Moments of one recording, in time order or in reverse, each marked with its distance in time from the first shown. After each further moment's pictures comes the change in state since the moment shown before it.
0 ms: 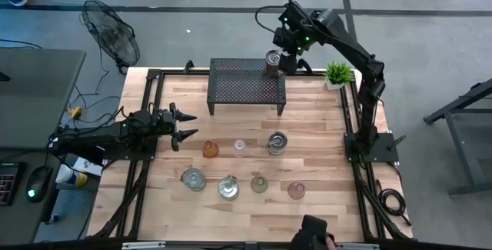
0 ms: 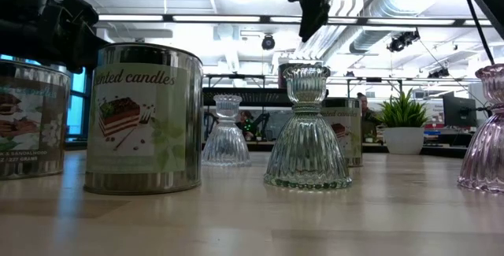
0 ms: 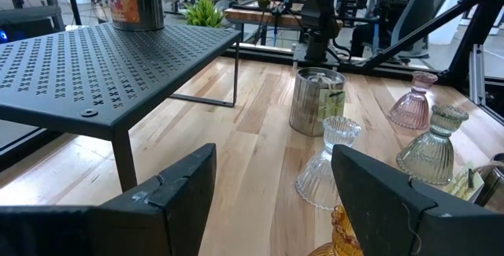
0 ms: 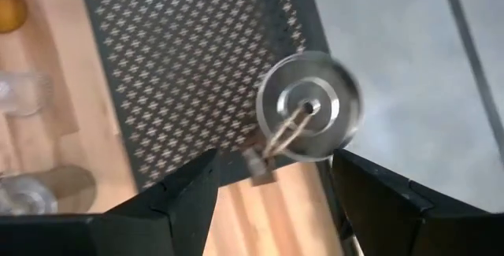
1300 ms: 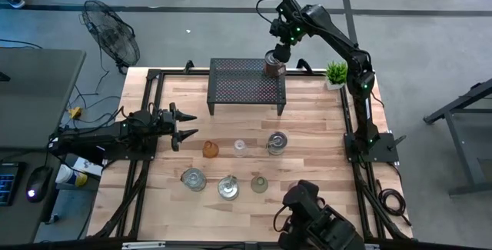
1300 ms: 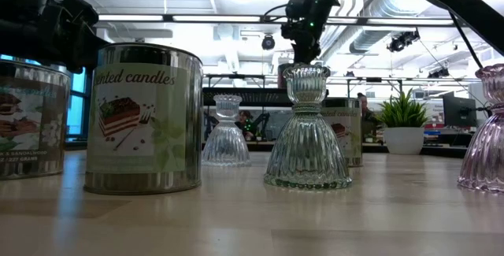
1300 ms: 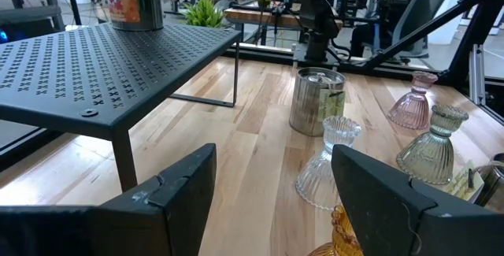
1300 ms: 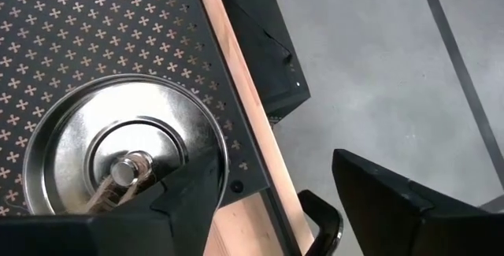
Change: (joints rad) left arm 0.000 0.000 0.000 0.000 0.000 0.000; right arm -0.167 0.181 0.001 0.186 -0.004 -0.106
